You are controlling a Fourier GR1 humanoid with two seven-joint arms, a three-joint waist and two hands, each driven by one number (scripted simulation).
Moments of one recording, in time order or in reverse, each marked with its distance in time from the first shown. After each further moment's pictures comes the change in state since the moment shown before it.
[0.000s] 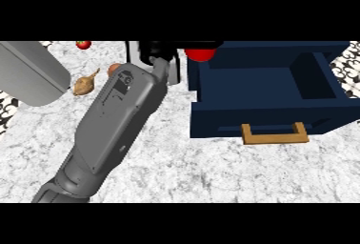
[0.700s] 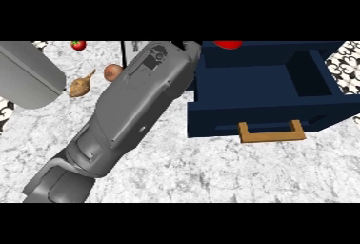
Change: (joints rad) left arm -0.256 0.000 -0.114 0.311 0.218 0.084 -0.105; right arm -0.036 0.000 0.000 0.003 0.009 0.001 0.013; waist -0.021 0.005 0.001
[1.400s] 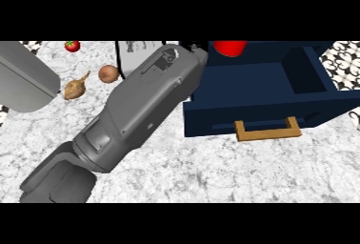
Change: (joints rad) left arm -0.067 0.000 -0.169 0.186 0.219 0.042 -0.104; right arm -0.036 -0.004 0.032 -0.020 0.014 -0.023 0.039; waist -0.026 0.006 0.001
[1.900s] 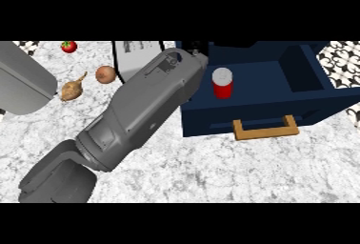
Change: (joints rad) left arm -0.022 0.000 -0.114 0.076 0.084 0.059 -0.029; right arm -0.015 -0.015 -0.003 0.006 -0.008 0.000 0.003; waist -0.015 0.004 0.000
